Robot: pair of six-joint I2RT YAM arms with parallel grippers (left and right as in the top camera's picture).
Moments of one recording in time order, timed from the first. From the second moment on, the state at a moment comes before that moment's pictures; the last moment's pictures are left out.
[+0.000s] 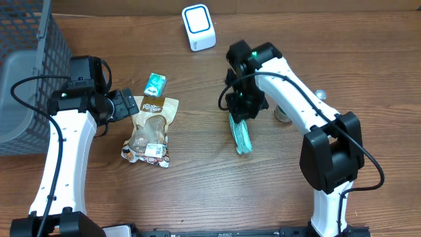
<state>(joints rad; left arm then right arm) 0.09 1.49 1.25 -0.97 -0.04 -0.31 0.47 2.09 1.77 -1.37 -0.21 0.15</state>
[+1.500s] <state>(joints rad) 0.09 1.49 1.25 -0.97 -0.04 -0.31 0.77 2.09 1.46 -0.65 -0.20 0.52</state>
